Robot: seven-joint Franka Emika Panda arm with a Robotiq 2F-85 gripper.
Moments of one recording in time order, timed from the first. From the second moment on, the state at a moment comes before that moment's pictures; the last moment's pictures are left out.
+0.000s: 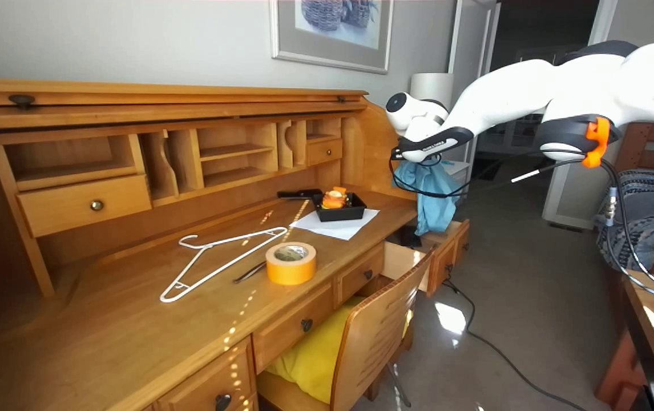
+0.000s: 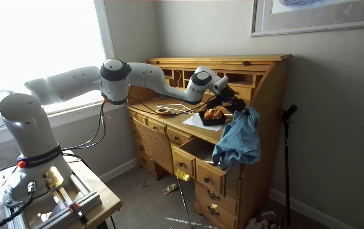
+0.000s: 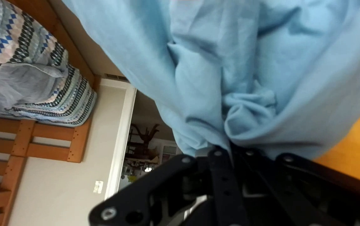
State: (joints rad) arm -0.09 1.38 -0.99 -0.75 -0.03 2.28 1.27
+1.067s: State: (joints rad) arm -0.13 1.34 -1.06 -0.62 -0.03 2.53 1.57
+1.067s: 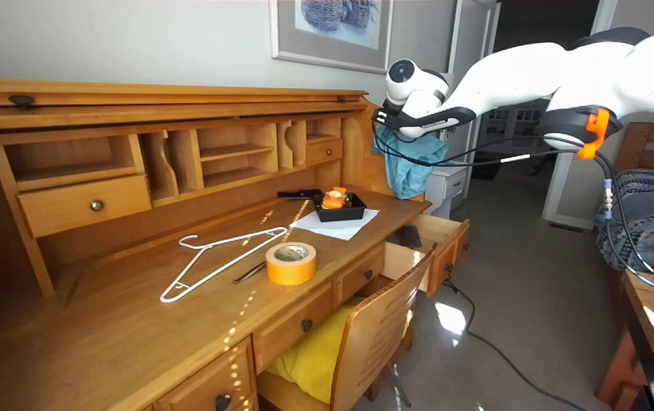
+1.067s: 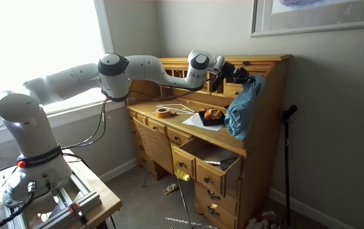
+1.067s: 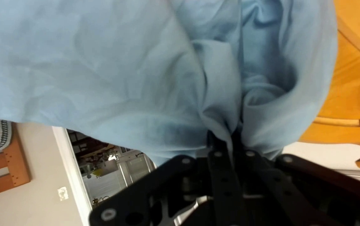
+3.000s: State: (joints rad) arm -0.16 1.39 -1.06 -0.55 -0.03 2.31 1.45
